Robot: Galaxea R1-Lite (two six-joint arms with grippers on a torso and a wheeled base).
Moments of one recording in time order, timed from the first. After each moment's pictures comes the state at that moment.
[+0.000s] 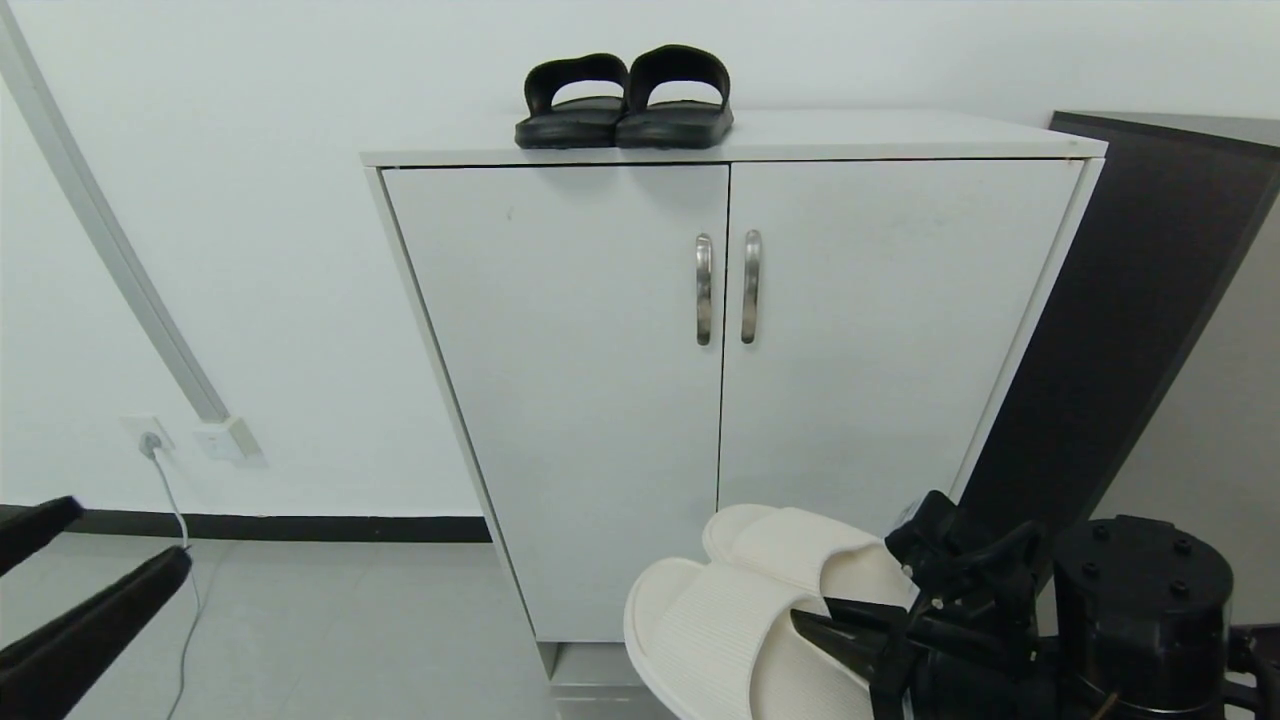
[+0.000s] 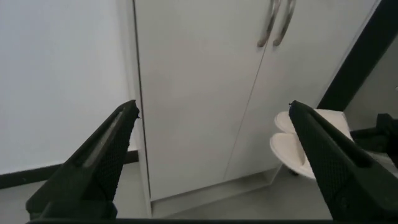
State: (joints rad) left arm -0.07 0.70 -0.34 -0.35 -0.28 -0.10; right arm 0.84 1.64 -0.37 -0.96 0.03 0.06
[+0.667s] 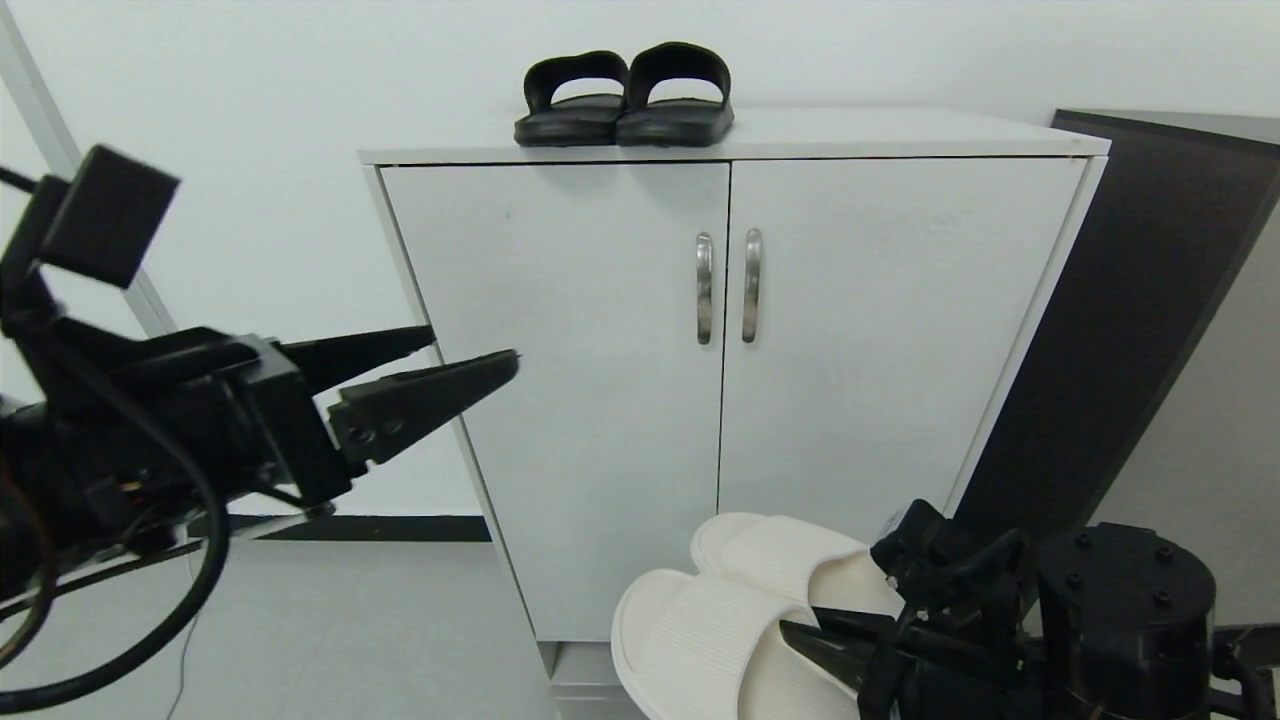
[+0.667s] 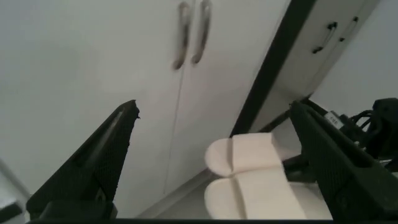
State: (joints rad) left arm -0.45 1.21 -0.71 -0.52 -0.28 -0.10; right arm 0.87 1.65 -0.37 -0.96 0.03 0.07
